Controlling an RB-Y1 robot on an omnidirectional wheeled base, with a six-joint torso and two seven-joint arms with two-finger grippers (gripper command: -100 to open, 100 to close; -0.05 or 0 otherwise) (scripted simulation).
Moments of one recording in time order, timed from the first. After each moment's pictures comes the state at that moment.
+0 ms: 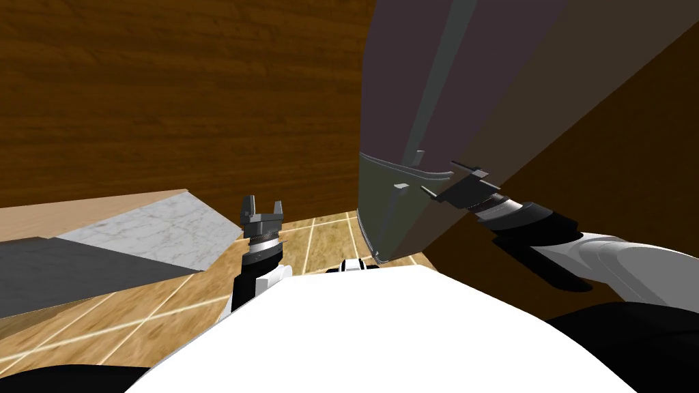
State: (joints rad) left arm 0.55 0.04 0.05 -2.34 0.10 -0.49 0.08; right arm 0.56 -0.64 -0.72 -2.43 0.97 -0.45 0.67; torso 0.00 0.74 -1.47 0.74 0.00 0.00
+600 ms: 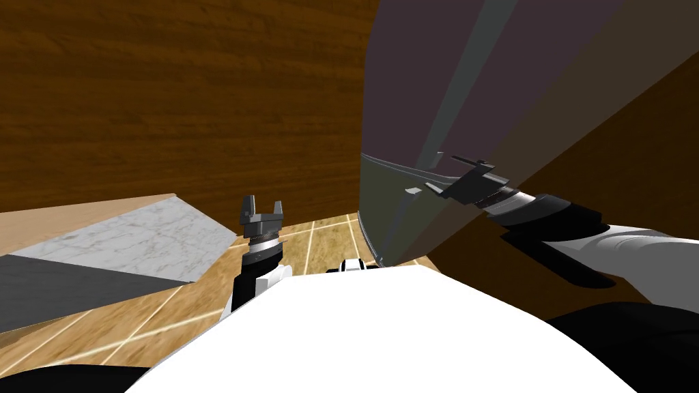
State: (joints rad) left arm 0.55 0.04 0.05 -2.34 0.10 -0.49 0.08; right arm 0.57 -0.71 -0.80 -2.44 1.08 -0.44 0.75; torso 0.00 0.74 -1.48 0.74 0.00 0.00
